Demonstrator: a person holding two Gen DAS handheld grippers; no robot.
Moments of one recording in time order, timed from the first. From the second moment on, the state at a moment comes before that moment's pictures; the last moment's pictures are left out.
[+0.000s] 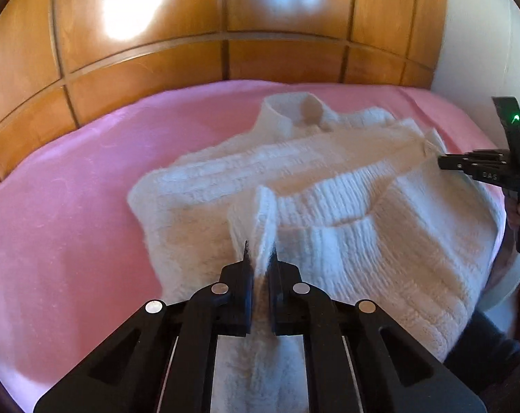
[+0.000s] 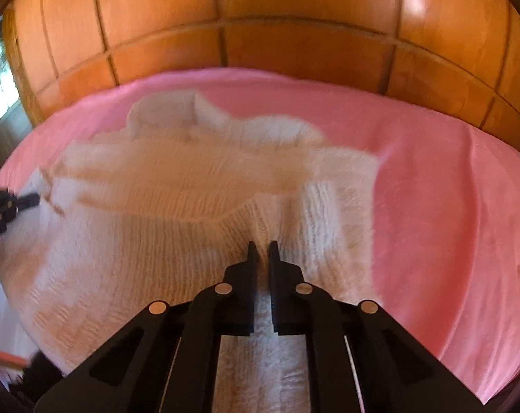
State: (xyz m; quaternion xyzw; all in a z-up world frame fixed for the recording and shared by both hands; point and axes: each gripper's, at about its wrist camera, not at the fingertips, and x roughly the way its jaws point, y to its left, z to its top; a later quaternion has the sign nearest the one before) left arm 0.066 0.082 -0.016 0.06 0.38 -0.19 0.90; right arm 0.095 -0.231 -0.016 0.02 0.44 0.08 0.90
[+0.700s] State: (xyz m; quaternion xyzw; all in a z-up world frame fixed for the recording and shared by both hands) left arm 0.112 0.131 -0.034 -0.08 0.42 -0.11 0.90; right arm 0.104 -0.272 -0.030 0.04 0.44 0.04 0.90
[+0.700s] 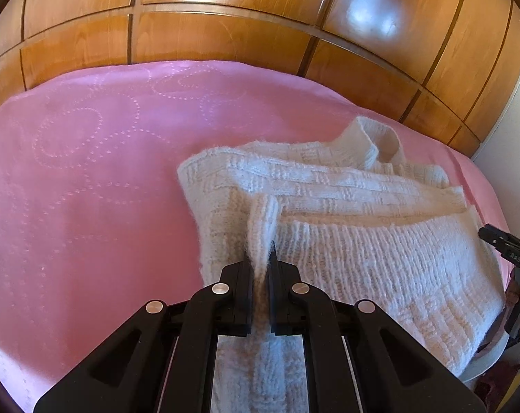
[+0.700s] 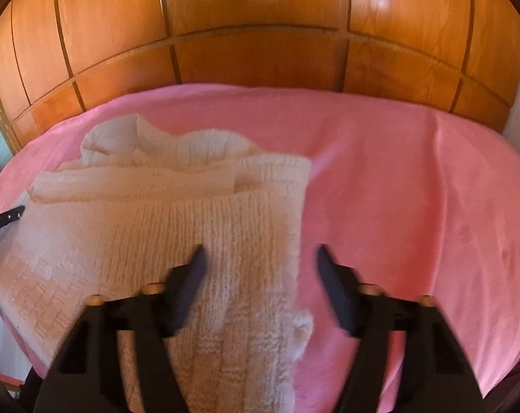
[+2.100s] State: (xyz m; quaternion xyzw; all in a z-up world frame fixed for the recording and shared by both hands) left arm 0.195 0.104 0.007 0.01 0.39 0.02 0.92; right arm 0.200 -0.235 -0.010 0.01 0.41 -0.03 0.91
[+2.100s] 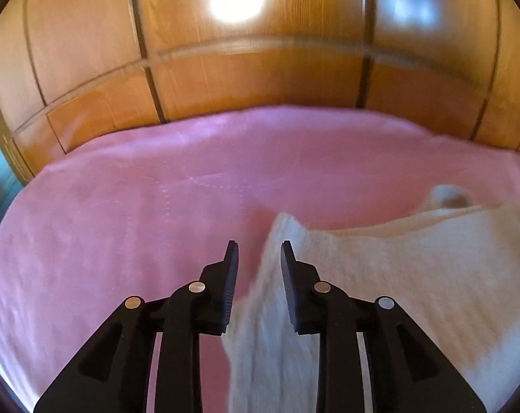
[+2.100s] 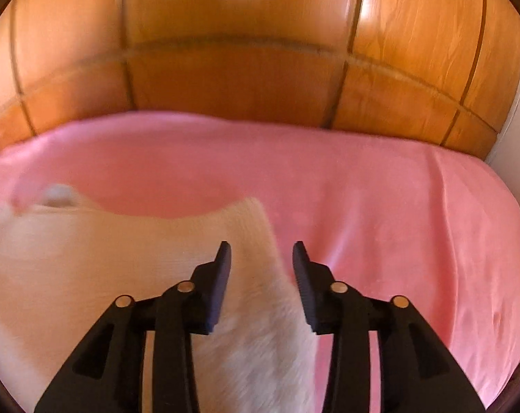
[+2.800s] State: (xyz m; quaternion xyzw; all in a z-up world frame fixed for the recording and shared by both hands) left arm 0.032 0.139 -0.007 -0.12 0.41 0.02 0.90; right arm 0.099 -0.137 -0.043 0.05 0.41 0.15 0.90
